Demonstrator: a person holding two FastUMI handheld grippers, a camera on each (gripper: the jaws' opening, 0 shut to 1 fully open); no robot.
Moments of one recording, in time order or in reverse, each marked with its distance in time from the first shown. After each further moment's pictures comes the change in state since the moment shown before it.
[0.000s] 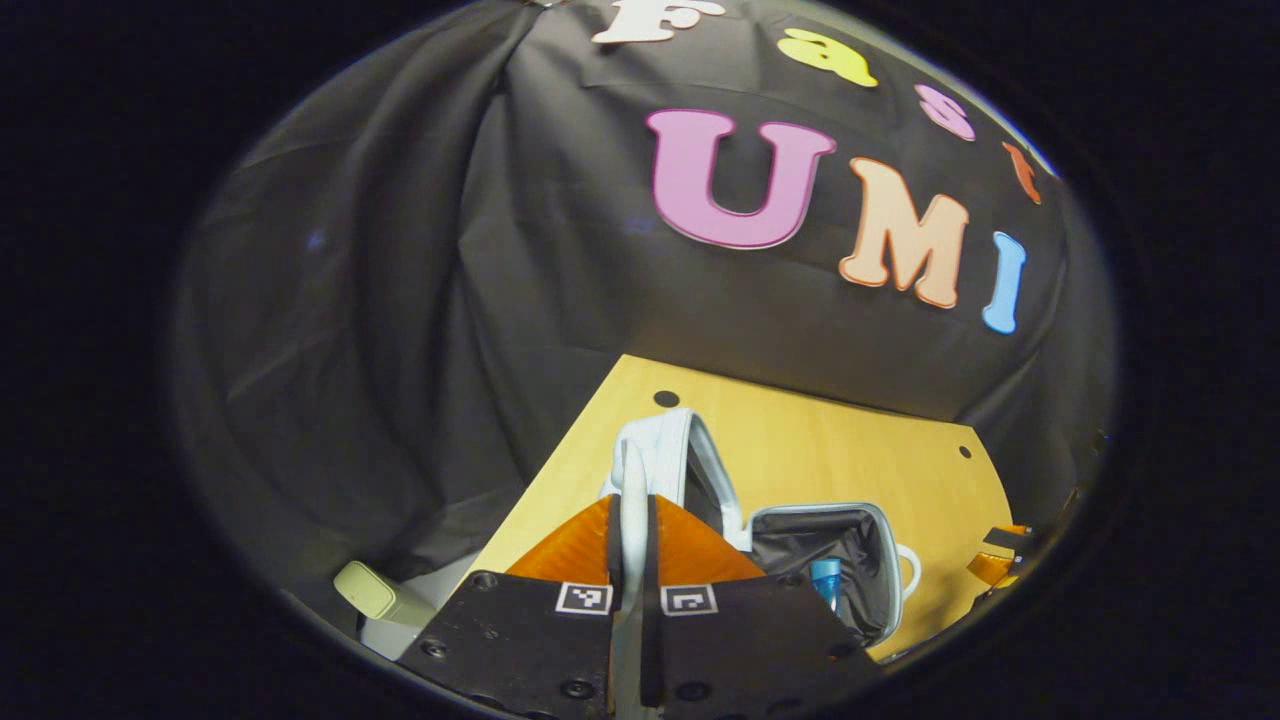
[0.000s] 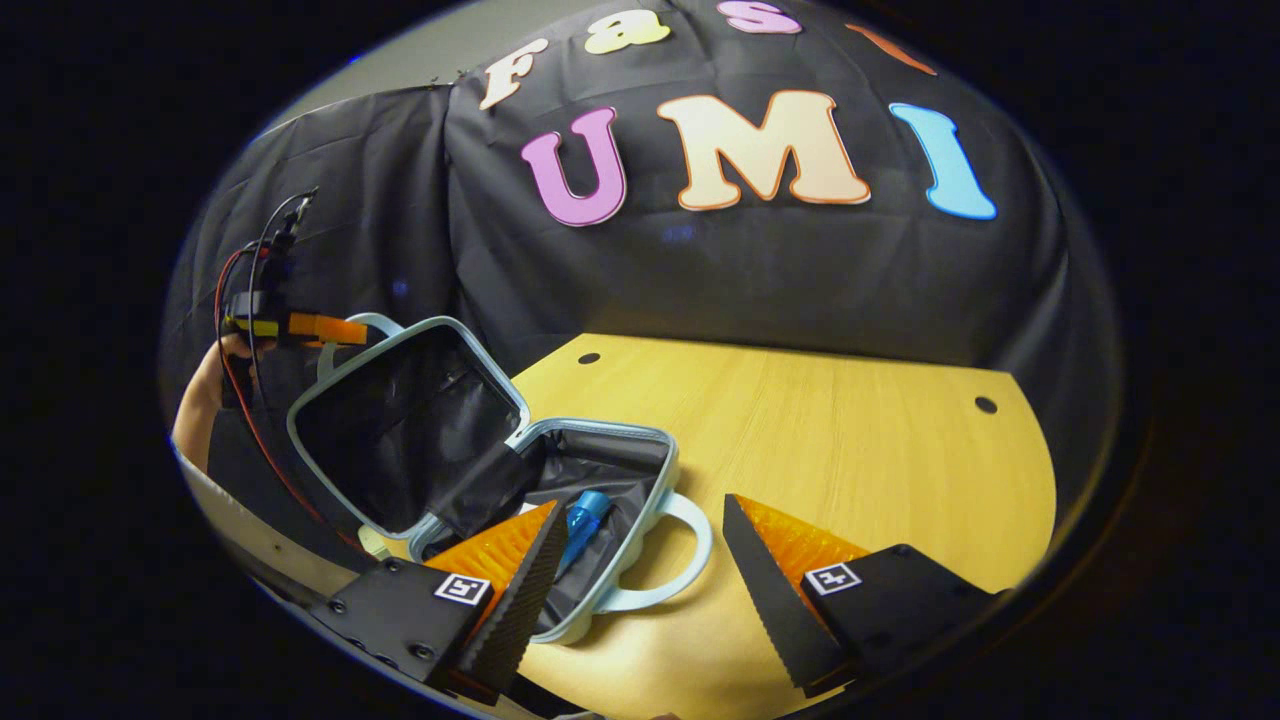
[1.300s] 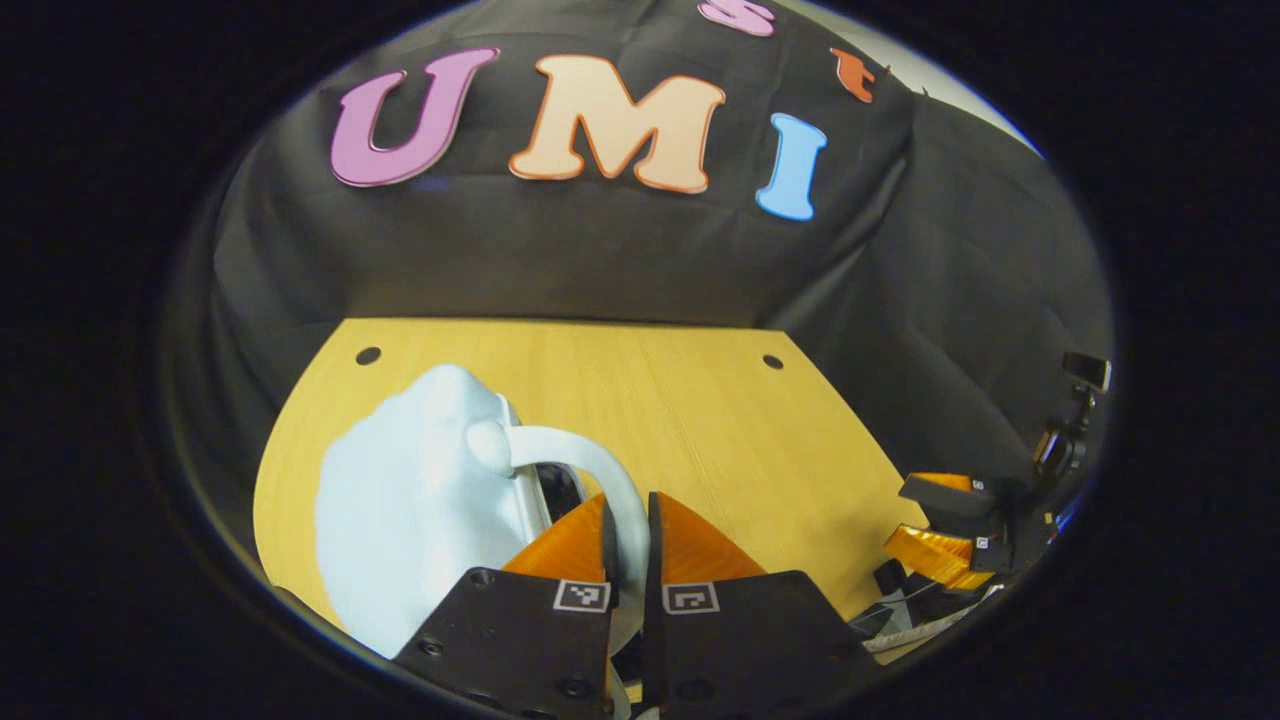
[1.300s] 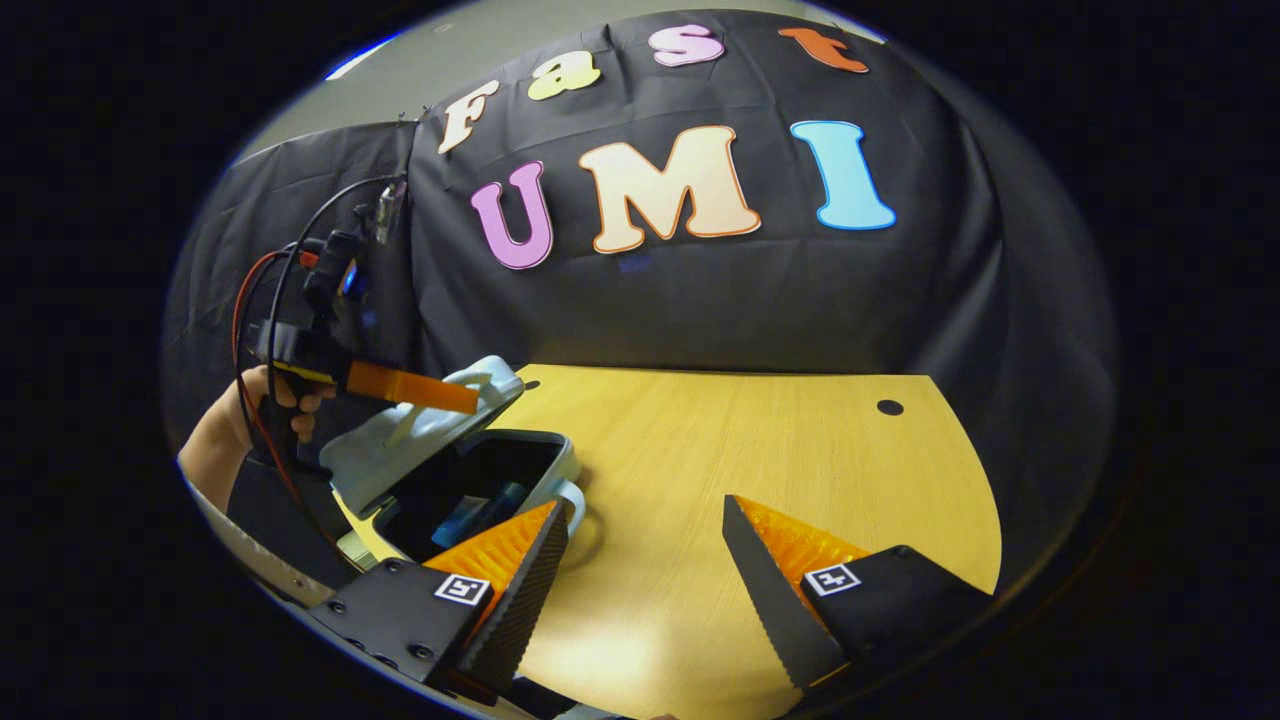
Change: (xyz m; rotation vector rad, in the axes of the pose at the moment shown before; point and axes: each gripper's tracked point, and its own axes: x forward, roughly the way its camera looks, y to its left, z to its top) left arm 0.029 -0.361 -0.118 0.167 0.233 -0.472; right arm -0.105 -0.118 -0.009 0.067 -0.070 -0.109
